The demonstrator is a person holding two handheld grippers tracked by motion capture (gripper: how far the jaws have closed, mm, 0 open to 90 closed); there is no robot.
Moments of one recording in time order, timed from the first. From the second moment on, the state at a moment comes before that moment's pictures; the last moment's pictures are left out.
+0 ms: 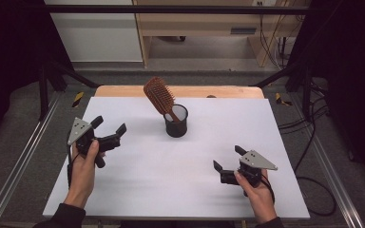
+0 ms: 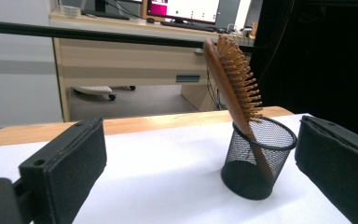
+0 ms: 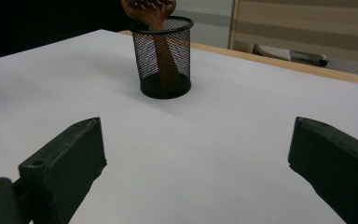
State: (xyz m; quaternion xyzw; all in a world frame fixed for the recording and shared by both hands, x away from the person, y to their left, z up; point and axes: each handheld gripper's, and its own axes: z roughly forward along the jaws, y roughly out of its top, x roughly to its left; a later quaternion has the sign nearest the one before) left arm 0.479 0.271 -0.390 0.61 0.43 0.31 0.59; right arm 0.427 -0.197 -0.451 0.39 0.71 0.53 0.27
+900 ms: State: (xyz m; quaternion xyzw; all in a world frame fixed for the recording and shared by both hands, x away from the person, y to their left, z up) left arm 0.435 0.325 -0.410 0.61 0.44 0.32 0.58; right arm 0.416 -0.245 -0.444 0.41 0.69 0.50 0.32
